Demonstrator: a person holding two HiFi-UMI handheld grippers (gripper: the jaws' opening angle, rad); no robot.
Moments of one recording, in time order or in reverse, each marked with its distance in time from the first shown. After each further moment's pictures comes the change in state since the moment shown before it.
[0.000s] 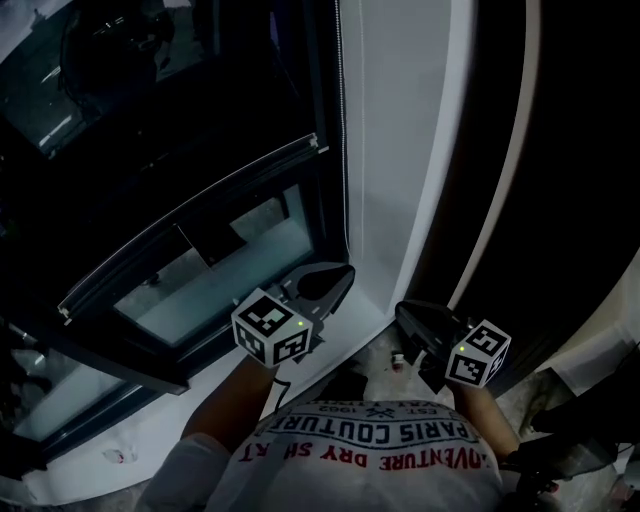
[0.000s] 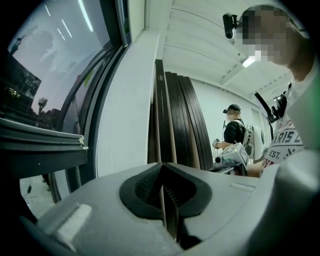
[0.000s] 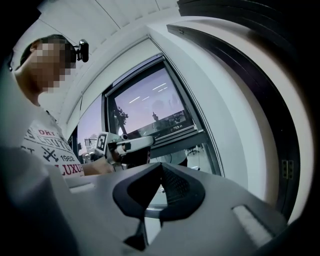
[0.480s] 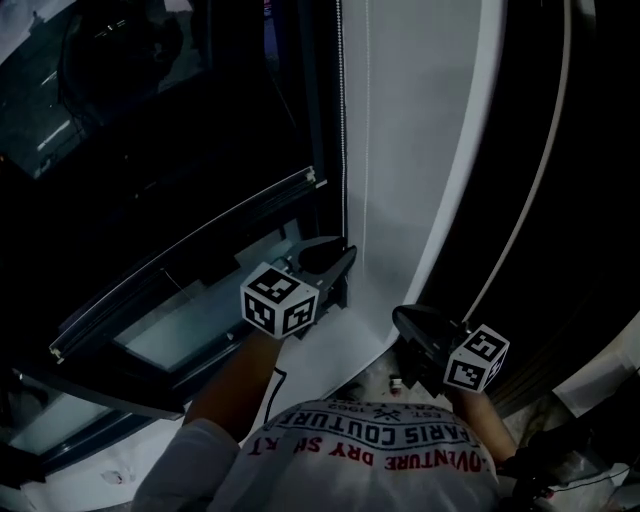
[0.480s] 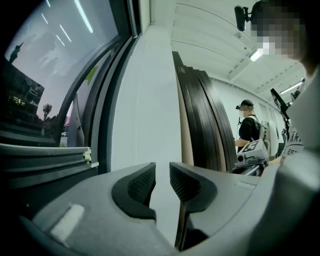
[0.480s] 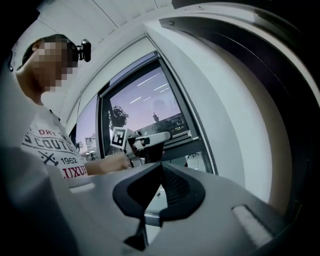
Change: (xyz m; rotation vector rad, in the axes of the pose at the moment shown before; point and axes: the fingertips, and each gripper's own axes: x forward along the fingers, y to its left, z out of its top) left arm 0.078 0.123 0.030 0.034 0.008 0.080; right arm 0.052 -0.065 0.042 -0.026 -0.008 0.016
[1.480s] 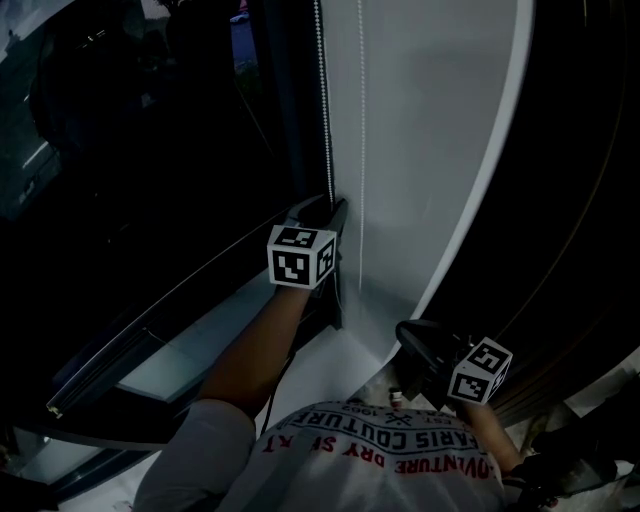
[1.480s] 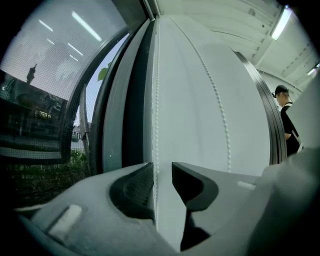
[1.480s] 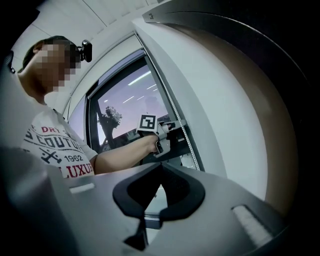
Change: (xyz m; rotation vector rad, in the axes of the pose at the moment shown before) left arm 0.116 0.153 0.028 0.012 0.020 0.298; right arm 0.024 -0.066 0.011 0.050 0.014 -0.055
